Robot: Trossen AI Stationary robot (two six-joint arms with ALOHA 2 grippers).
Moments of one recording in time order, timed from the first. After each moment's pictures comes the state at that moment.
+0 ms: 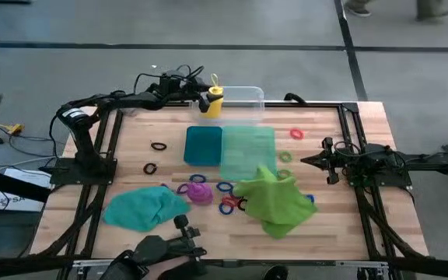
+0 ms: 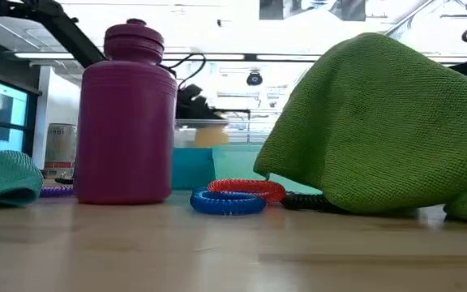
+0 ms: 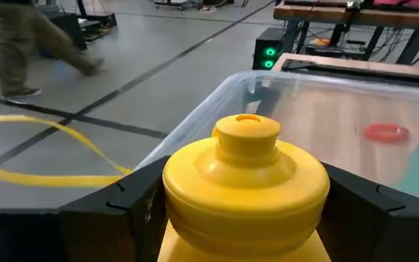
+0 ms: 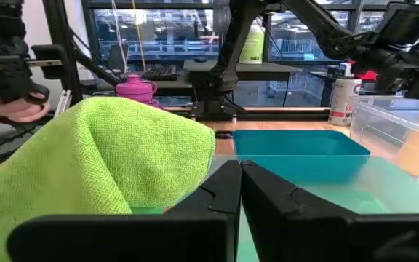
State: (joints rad) left arm 0.82 1.81 1.12 0.45 0.45 0.18; right arm 0.00 0.03 0.01 0.01 0.00 0.00
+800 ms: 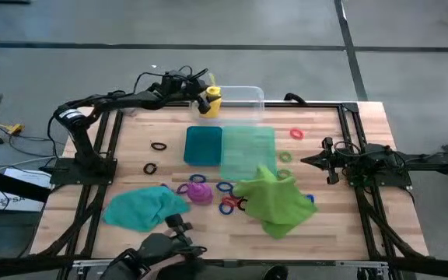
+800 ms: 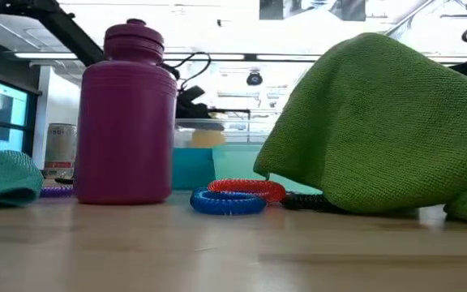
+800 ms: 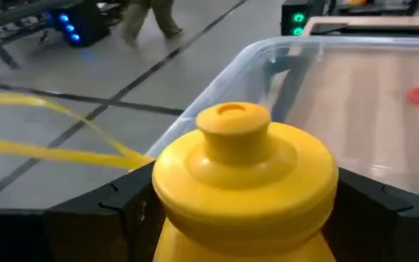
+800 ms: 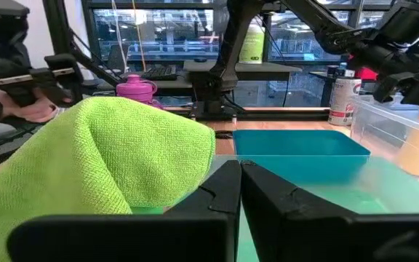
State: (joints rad) left arm 0.82 1.81 1.12 0.29 0.29 0.33; right arm 0.00 0.03 0.01 0.01 0.00 0.00
